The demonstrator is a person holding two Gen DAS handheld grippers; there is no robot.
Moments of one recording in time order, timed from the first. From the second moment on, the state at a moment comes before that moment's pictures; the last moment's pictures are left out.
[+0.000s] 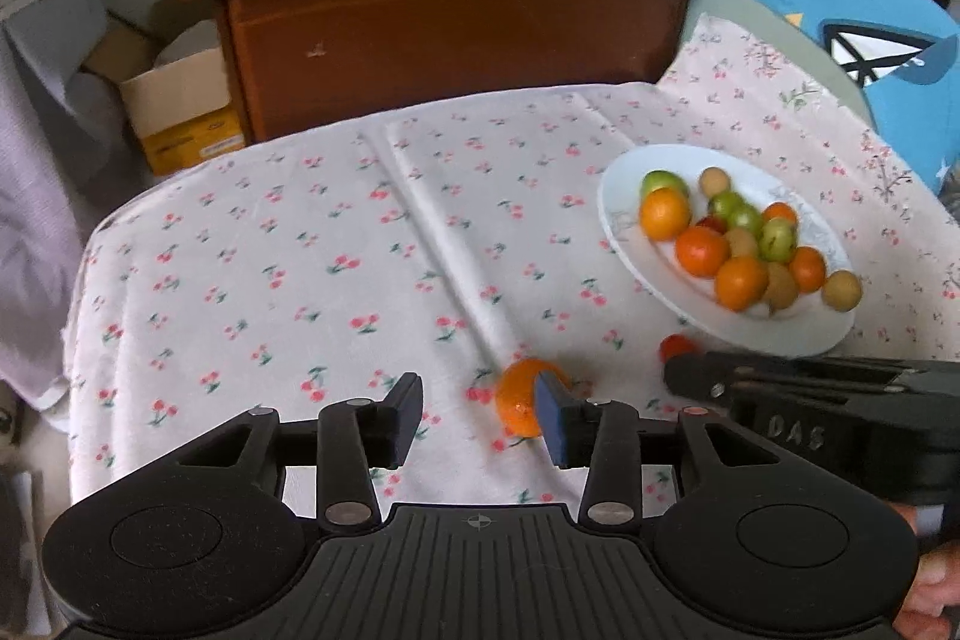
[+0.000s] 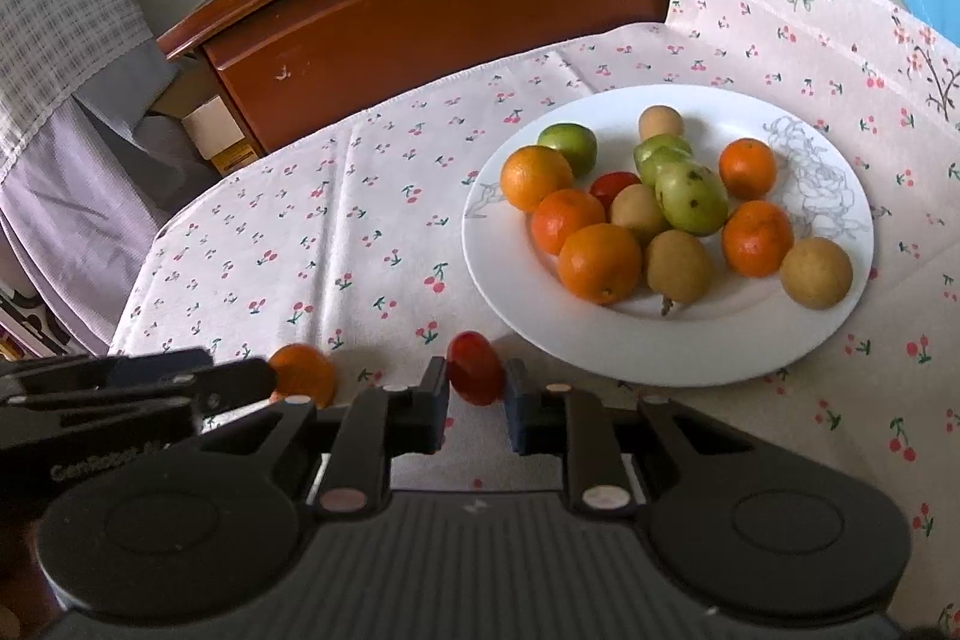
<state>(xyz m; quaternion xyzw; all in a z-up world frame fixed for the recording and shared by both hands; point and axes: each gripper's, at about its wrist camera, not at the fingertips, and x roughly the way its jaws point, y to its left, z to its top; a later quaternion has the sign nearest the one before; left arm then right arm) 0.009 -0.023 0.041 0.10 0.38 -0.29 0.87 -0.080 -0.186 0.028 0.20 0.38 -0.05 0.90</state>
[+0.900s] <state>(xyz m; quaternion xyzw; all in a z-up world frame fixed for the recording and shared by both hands) 0.004 -0.042 0.022 0.11 0.39 -0.31 0.86 -0.081 -0.186 0.029 0.21 0.39 -0.03 0.90</state>
